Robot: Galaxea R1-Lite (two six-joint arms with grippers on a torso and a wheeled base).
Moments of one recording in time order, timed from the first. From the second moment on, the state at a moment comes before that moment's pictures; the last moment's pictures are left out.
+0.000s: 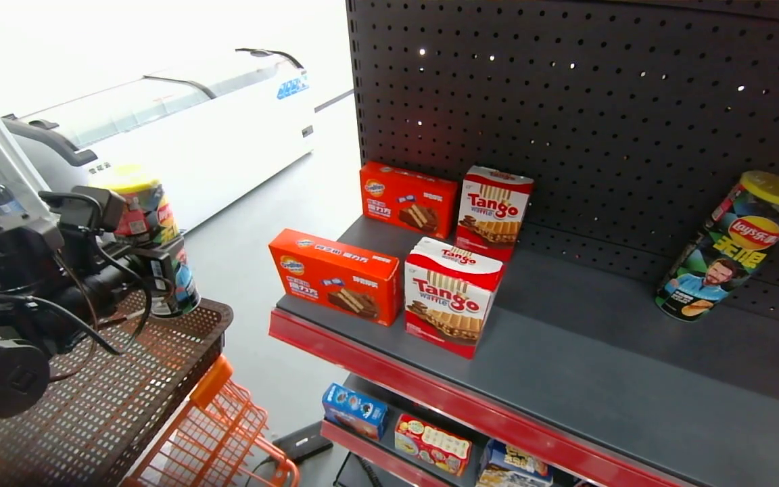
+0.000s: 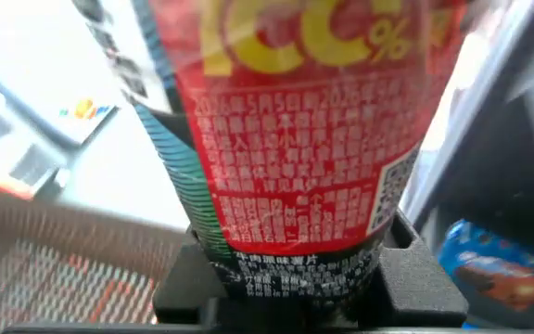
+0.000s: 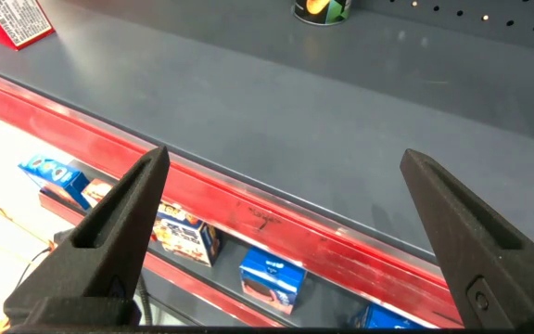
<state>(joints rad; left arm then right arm) 0.15 1.82 -0.69 -1.12 -0.16 0.15 0.00 0.01 0.00 0.00 0.02 0.00</state>
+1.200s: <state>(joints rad) -0.19 1.38 -0.78 -0.68 -0.49 0.03 0.00 0.01 0.00 0.00 0.02 0.00</state>
